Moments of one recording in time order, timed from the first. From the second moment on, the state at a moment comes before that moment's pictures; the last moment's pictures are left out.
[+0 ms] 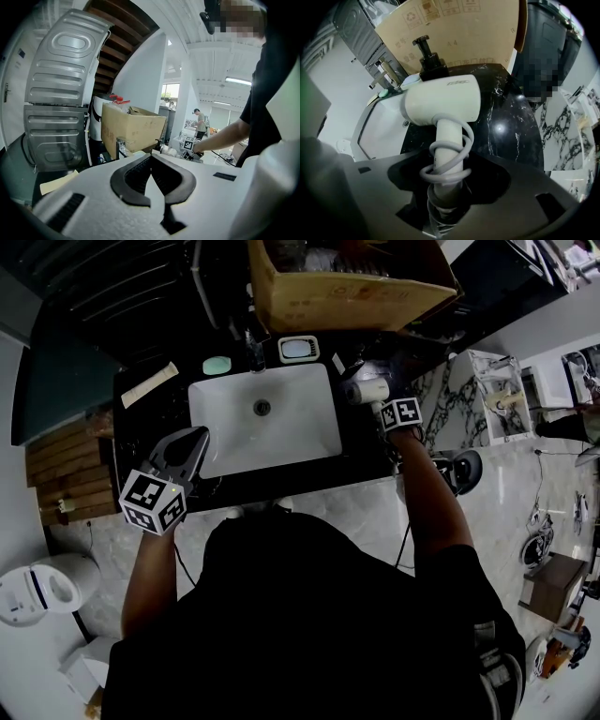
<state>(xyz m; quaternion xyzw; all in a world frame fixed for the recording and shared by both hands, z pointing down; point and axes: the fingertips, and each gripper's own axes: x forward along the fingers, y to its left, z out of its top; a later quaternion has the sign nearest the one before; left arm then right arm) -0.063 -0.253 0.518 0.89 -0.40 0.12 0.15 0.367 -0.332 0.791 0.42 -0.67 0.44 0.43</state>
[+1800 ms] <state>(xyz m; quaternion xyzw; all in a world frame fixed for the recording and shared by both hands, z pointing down) -0.067 -0.217 0.506 0.91 -0.37 0.12 0.14 0.388 -0.310 0.739 0.51 -0.66 0.37 0.41</state>
